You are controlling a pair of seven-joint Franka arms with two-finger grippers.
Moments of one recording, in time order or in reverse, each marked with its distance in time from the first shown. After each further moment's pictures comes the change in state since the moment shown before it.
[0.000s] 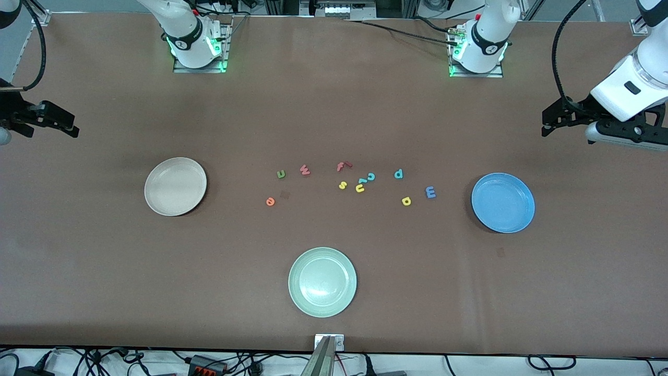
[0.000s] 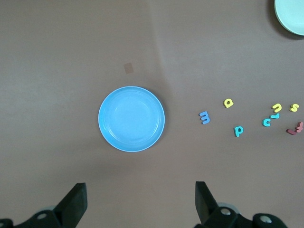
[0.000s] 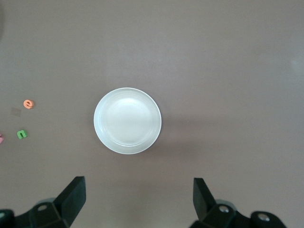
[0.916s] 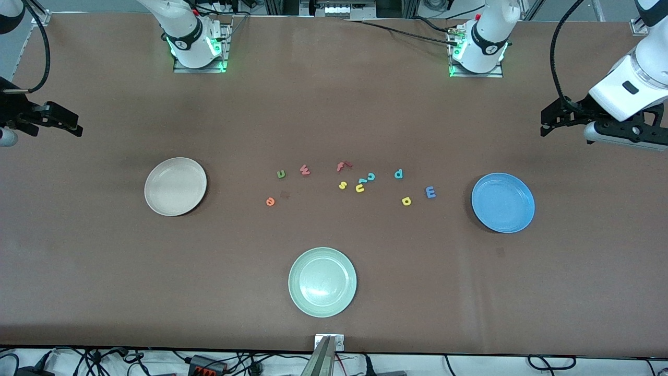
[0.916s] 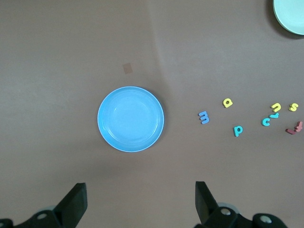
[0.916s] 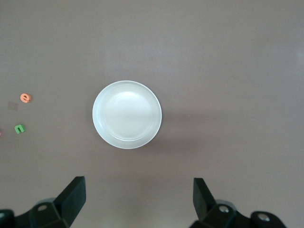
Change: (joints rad) left arm -0.002 0.000 -0.002 0.000 0.000 0.000 0.000; right arm 0.000 -0.002 0.002 -0.024 0.000 -0.014 0.000
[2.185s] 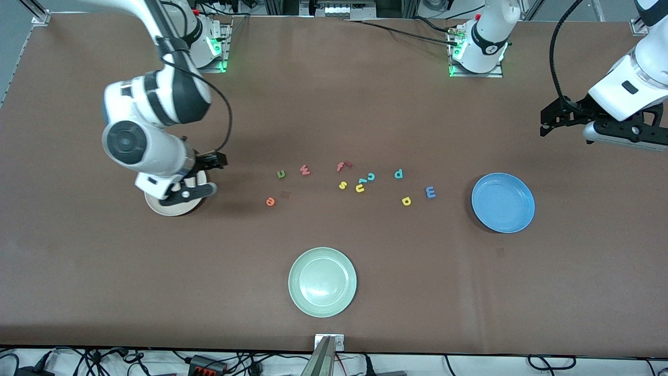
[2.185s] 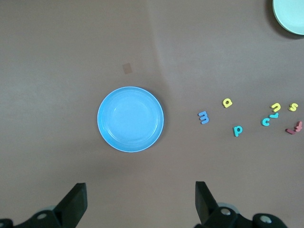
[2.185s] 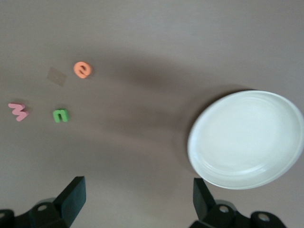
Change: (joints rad) left arm 0.000 0.000 -0.001 0.000 0.000 0.000 0.000; right arm 0.391 0.379 0.034 -0.038 0.064 0.220 0.129
